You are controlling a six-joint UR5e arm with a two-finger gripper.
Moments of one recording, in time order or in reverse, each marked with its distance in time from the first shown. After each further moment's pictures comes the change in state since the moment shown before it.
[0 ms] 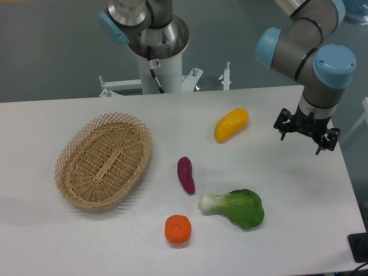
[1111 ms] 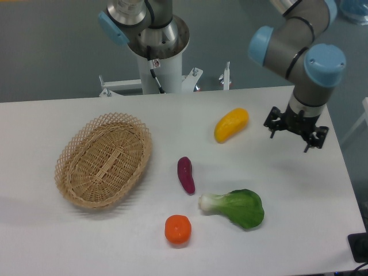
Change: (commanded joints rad) arm -0.005 0.098 -0.225 0.032 -0.071 -0.015
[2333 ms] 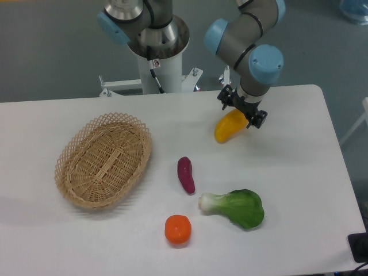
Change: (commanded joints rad) arm -0.005 0.097 -0.276 0.008 0.124 0.155
